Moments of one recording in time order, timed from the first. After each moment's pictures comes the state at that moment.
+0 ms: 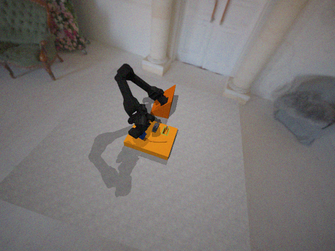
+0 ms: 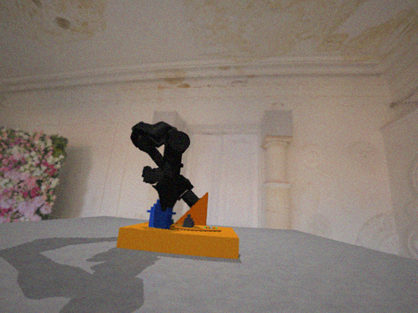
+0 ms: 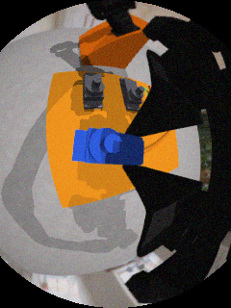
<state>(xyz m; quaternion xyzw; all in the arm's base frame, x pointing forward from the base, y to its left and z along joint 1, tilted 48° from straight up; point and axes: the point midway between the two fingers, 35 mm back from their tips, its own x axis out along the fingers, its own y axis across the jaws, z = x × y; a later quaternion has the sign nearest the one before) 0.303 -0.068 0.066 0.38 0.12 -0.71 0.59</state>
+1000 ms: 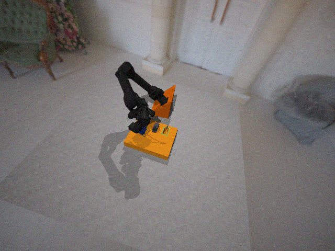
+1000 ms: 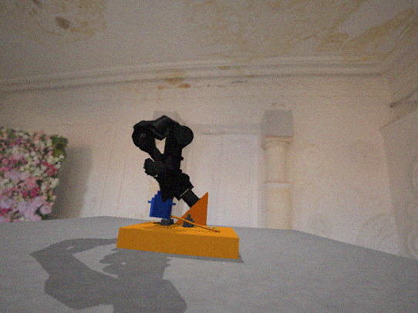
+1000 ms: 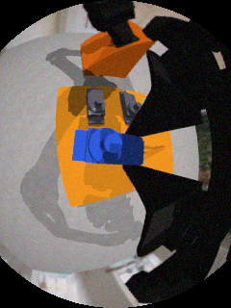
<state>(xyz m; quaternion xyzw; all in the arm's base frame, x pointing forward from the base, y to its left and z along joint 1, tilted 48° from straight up) 0.286 -0.051 0.087 0.37 0.12 -0.71 0.59</state>
